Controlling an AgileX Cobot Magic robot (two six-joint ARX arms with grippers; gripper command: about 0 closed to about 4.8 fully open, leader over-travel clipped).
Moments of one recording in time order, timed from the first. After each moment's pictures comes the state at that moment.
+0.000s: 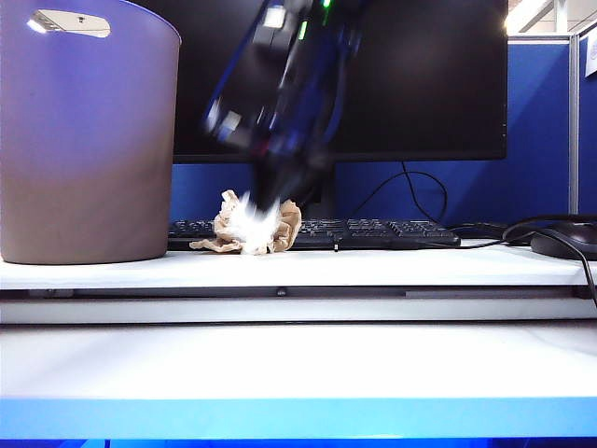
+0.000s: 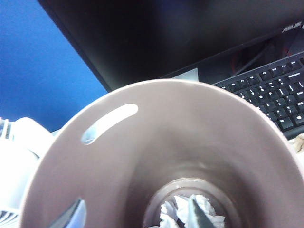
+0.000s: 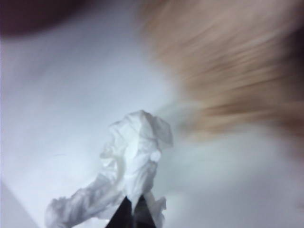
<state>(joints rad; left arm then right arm) -0.23 1.43 1.75 -0.80 -0.11 0.28 0.61 2.21 2.18 -1.04 -0.15 -0.26</state>
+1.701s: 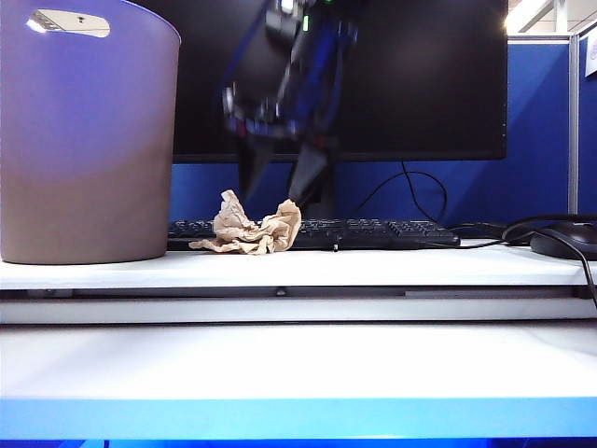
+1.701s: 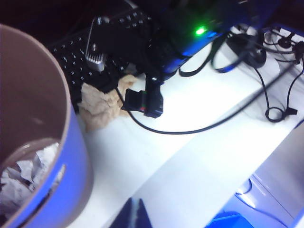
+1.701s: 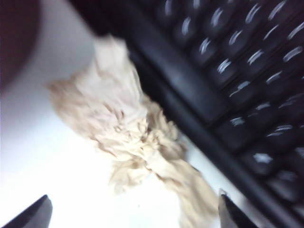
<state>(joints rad) -0.23 1.29 1.75 -1.16 0.44 0.28 0.57 2.42 2.54 -1.13 -0.12 -0.22</state>
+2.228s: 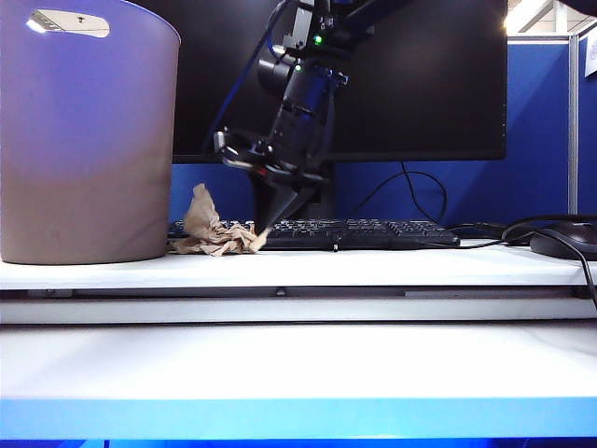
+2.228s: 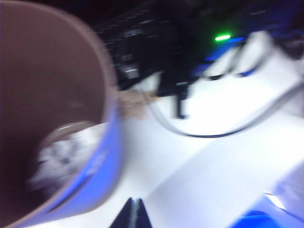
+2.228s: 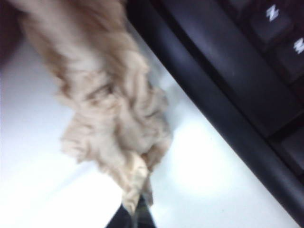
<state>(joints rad) -0.23 1.28 1.75 -1.17 0.30 0.28 0.58 2.48 2.54 -1.13 -0.18 -0.23</state>
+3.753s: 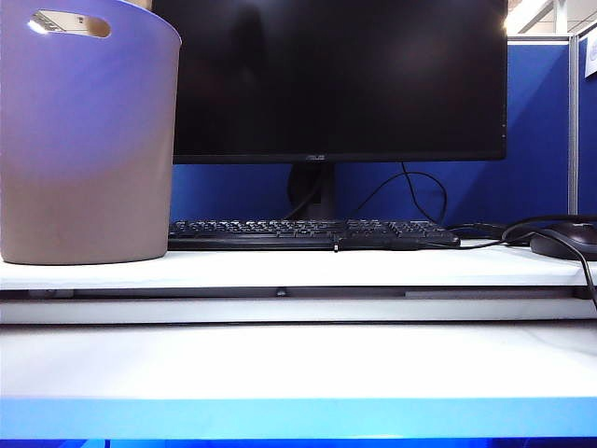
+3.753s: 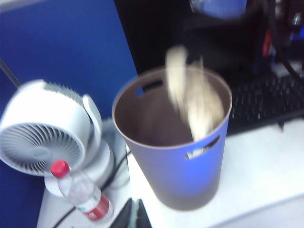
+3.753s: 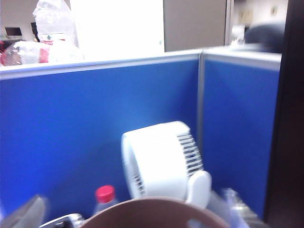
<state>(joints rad) -0.23 0.86 1.75 -1.16 -0.11 0.21 0.73 2.22 2.54 -0.18 -0.42 0.09</state>
